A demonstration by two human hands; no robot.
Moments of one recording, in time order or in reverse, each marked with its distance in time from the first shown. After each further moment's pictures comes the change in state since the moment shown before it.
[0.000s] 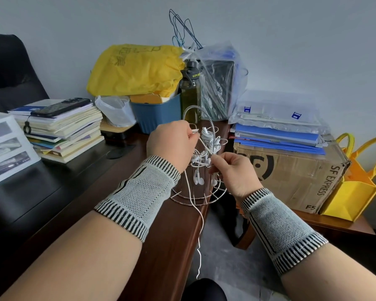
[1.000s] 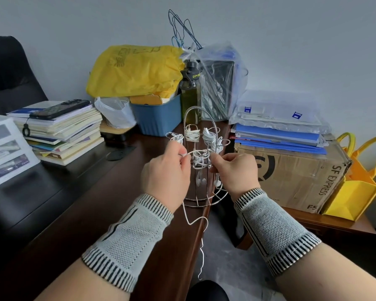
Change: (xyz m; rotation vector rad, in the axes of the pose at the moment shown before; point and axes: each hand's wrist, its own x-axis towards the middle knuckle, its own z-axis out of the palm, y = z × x) left_hand -0.052 -0.019 0.010 -0.142 0.059 -0.010; right_hand 0.007 -0.004 0.014 -0.161 0.226 0.025
